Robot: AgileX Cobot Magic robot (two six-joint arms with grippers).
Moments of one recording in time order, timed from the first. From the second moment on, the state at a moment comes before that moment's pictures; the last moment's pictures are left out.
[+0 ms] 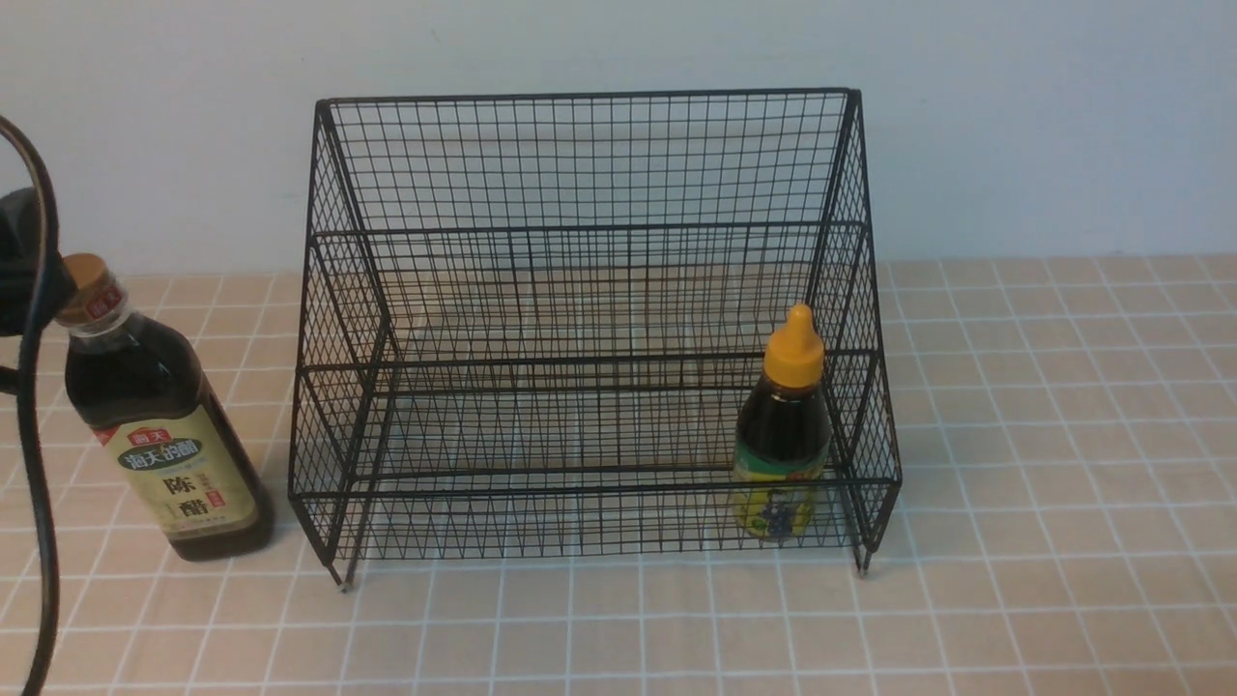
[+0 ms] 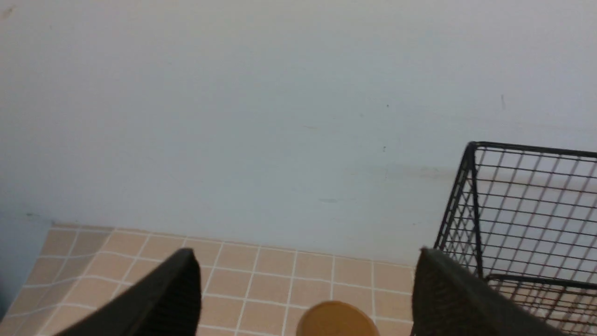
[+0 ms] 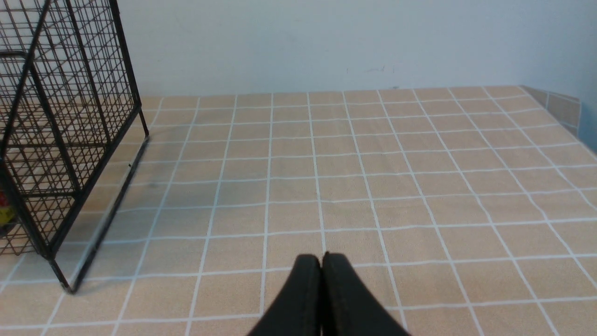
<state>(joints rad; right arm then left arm) -0.04 -0.01 0.02 -0.01 0.39 0.06 0.07 0.97 -0.61 -0.48 -0.13 0.38</state>
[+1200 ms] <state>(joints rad) -0.04 -0.01 0.02 -0.01 0.39 0.06 0.07 1.16 -0.63 -0.41 -0.22 0.33</state>
